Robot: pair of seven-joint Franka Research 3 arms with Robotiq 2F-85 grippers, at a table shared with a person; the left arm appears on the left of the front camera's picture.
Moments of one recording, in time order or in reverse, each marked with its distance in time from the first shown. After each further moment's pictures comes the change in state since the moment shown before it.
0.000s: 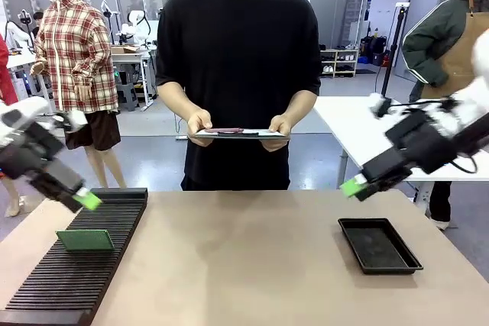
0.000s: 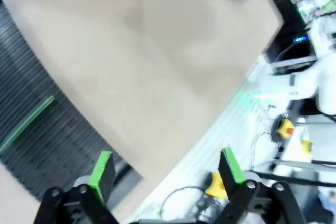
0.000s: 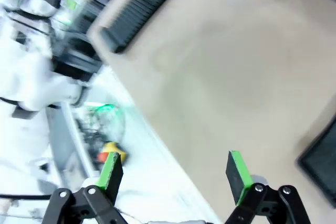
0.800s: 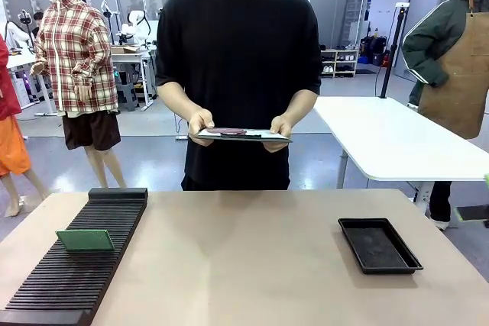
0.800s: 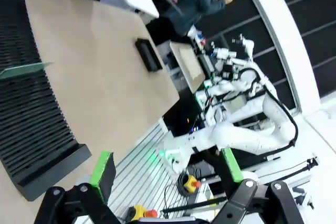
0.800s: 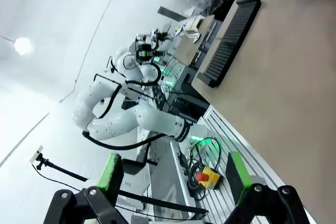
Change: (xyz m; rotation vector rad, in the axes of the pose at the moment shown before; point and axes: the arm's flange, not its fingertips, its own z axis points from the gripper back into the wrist) left arm -0.197 0.076 0.113 -0.432 -0.536 0.256; right arm -0.156 -0.049 0.105 0.450 -0.365 -0.237
